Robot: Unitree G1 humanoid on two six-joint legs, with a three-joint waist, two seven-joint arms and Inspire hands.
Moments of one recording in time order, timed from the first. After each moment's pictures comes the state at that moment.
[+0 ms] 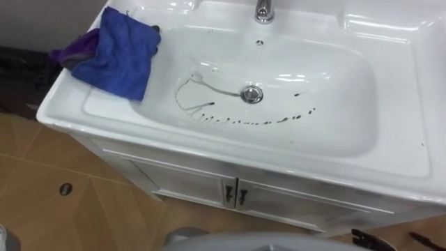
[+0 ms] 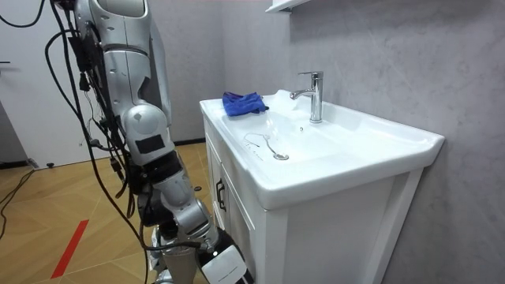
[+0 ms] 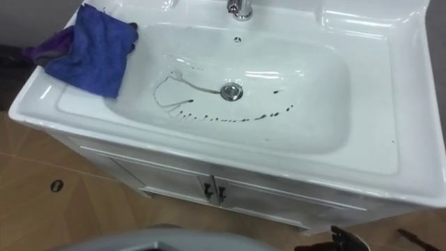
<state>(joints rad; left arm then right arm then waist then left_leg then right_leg) 0.30 0.30 0.62 0.33 -0.14 -0.28 0.91 0.18 -0.32 -0.11 1.20 0.03 -0.05 0.15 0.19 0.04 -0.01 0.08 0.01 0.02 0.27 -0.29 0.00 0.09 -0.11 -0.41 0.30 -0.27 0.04</state>
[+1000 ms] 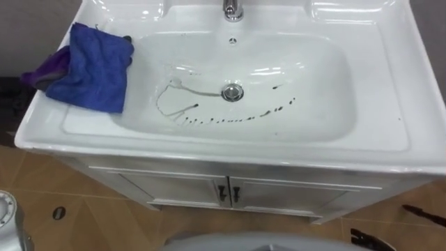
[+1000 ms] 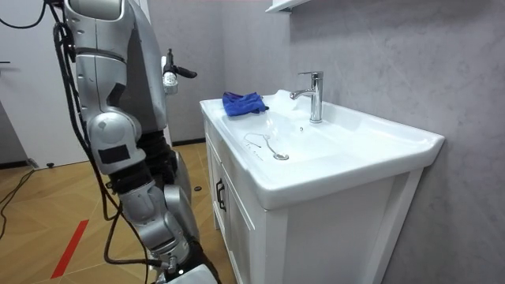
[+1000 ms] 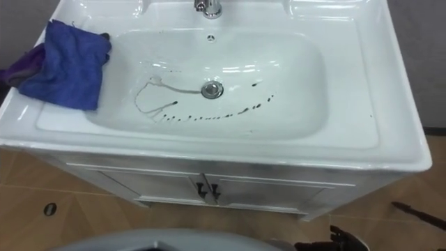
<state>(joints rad) 0.27 0.31 0.51 0.14 0.01 -0.30 0.93 0.20 -0.32 -0.10 1.20 0.10 -0.07 0.17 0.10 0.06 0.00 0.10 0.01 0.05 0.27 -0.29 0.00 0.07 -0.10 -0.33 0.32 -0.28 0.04</state>
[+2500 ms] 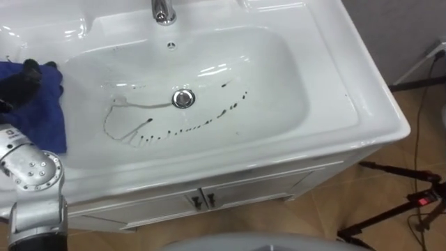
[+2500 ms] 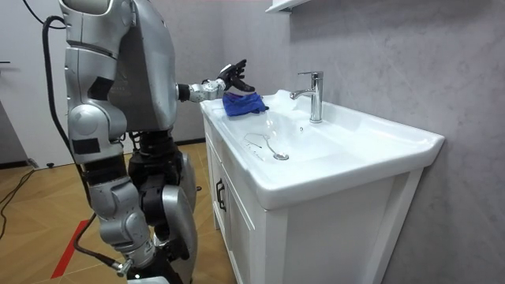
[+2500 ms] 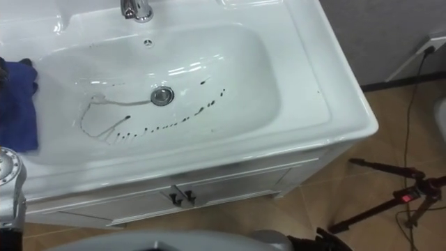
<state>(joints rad) 0.16 0.30 0.31 0.08 0.14 -0.20 0.68 0.21 -0.26 -0.10 1.20 0.24 -0.05 0.20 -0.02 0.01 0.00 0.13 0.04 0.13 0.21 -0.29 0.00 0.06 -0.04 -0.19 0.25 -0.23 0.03</state>
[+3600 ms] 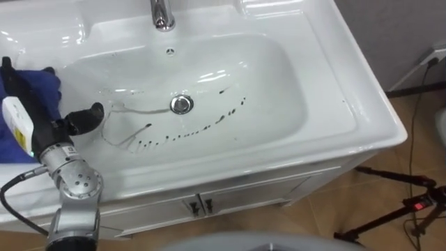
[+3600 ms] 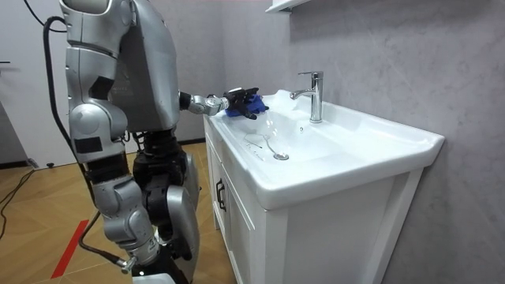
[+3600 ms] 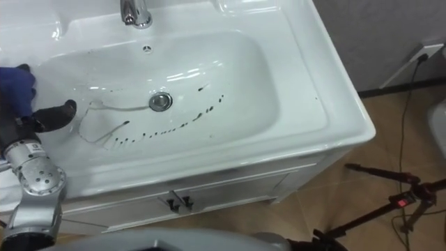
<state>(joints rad) 0.17 0.23 0.18 0.29 0.26 -0.16 0.61 0.22 -0.26 -0.07 1.18 0.28 -0.03 0.20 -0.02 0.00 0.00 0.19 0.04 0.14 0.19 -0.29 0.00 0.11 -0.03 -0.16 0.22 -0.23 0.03</state>
